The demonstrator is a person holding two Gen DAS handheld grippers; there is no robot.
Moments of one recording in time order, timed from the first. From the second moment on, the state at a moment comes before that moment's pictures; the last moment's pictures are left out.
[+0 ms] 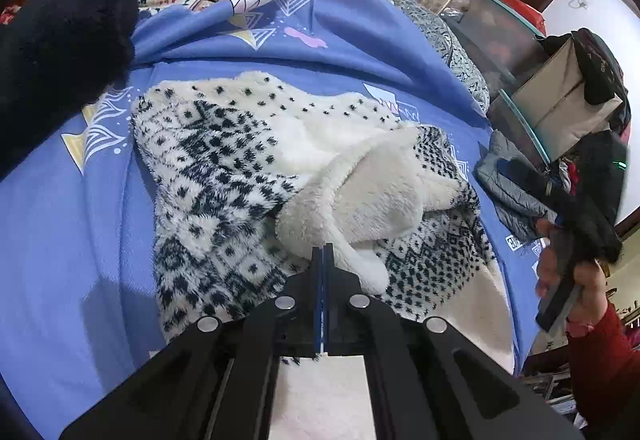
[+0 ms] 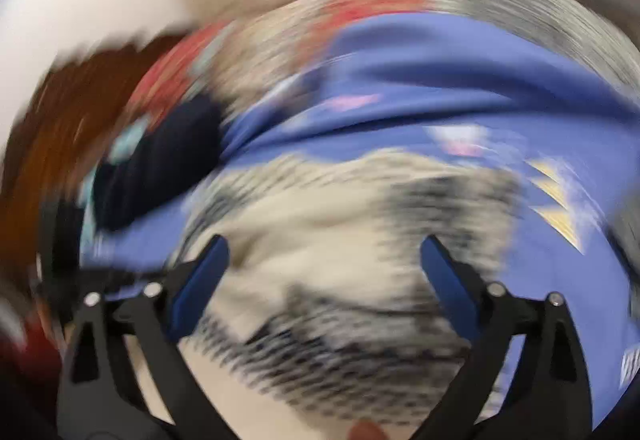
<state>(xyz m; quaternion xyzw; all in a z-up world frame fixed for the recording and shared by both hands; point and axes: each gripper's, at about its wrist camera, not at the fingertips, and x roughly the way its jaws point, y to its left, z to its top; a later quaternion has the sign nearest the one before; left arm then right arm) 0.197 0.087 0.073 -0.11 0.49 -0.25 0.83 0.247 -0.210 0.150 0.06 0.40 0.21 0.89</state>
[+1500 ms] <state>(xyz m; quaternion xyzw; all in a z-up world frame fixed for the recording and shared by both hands) 0.261 0.101 0.138 -0.04 0.45 -0.25 0.86 0.209 -0.143 0.042 0.36 0.55 0.25 0.71</state>
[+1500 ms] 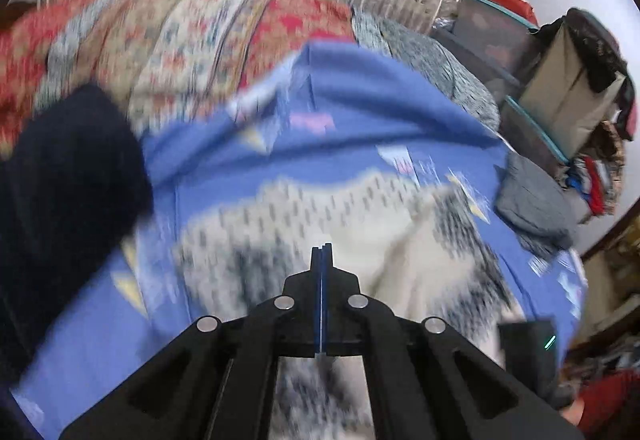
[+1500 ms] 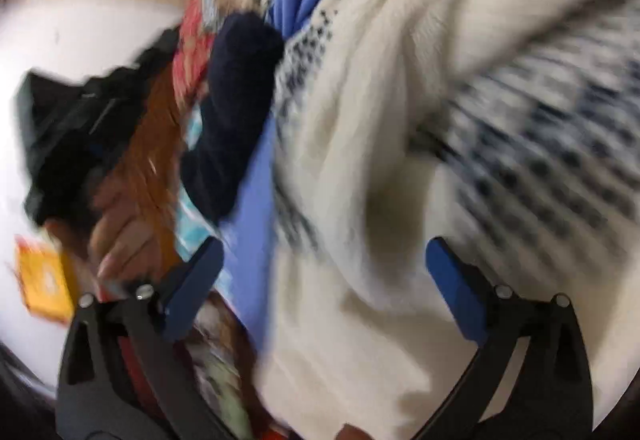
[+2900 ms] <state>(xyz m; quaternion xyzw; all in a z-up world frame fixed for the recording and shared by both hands) 0.273 0.133 0.115 -0.14 0.46 -0.23 0.85 0.322 -0.170 0.135 0.05 0.45 0.24 0.86</state>
